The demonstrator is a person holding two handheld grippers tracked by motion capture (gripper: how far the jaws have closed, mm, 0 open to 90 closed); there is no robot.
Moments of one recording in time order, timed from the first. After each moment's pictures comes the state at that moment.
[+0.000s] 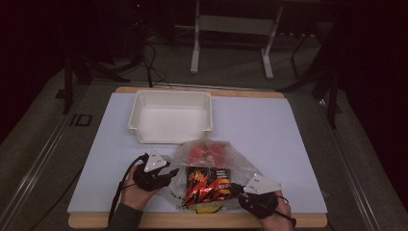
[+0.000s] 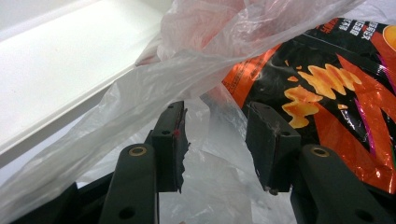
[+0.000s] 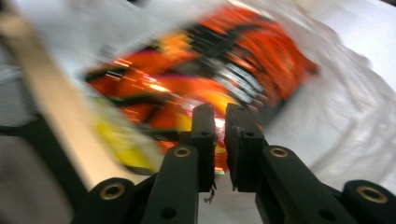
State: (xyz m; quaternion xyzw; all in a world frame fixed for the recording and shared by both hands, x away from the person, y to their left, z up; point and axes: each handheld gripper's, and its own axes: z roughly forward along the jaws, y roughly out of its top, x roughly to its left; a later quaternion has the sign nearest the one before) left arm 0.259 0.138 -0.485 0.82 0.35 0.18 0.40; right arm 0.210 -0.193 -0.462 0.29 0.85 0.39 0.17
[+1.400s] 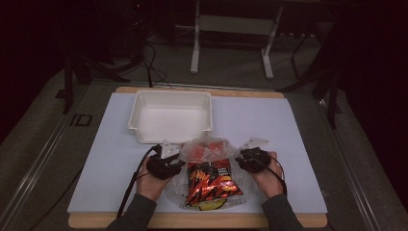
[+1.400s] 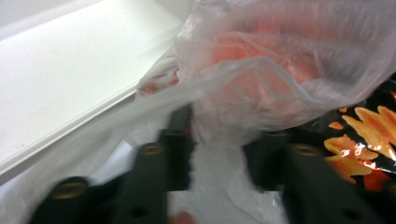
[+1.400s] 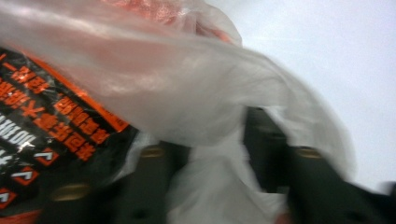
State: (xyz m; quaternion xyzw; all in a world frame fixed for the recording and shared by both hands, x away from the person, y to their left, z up) left arm 0.292 0.107 -0.487 0.82 0.39 0.18 0.38; right arm 0.335 -0.202 -0.491 0.36 0.86 0.31 0.20
